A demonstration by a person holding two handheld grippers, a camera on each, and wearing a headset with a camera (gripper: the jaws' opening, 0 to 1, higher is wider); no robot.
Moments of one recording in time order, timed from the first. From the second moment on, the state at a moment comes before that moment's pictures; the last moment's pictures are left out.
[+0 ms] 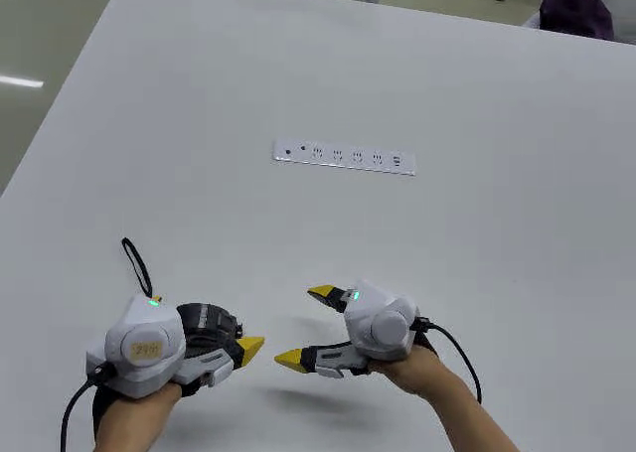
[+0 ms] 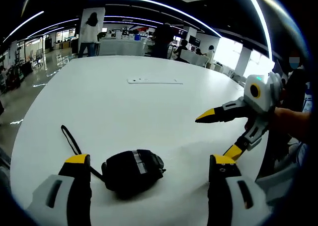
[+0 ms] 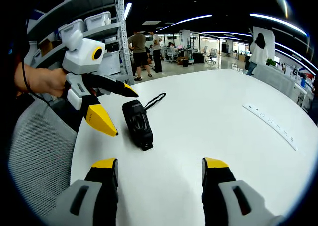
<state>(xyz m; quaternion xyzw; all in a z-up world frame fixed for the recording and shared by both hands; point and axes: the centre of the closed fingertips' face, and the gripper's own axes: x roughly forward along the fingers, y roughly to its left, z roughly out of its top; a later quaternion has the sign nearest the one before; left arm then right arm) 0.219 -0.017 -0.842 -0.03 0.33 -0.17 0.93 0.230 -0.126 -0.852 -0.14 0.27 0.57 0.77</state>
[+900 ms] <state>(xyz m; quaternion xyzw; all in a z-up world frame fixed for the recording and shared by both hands) 0.174 -0.009 -0.836 -0.01 0.36 -0.26 0.90 0.211 -0.199 -0.839 -0.11 0.29 0.48 0.82</state>
